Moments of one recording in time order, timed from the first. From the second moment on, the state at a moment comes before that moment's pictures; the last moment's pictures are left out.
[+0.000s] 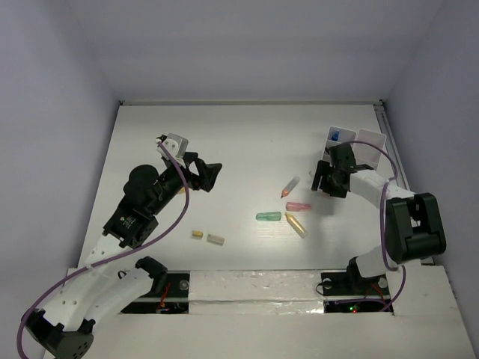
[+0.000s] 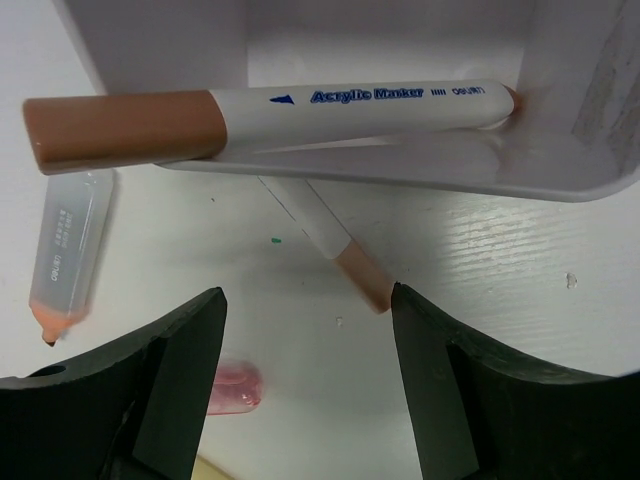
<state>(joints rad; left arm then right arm) -0.56 0.72 0.80 -0.12 0.06 -0.21 0.16 1.50 0.84 -0.39 0.07 0.44</state>
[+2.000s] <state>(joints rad) -0.56 0.75 0.80 -0.11 0.09 -0.22 0.26 1.28 0.91 -0.39 -0.12 0.42</state>
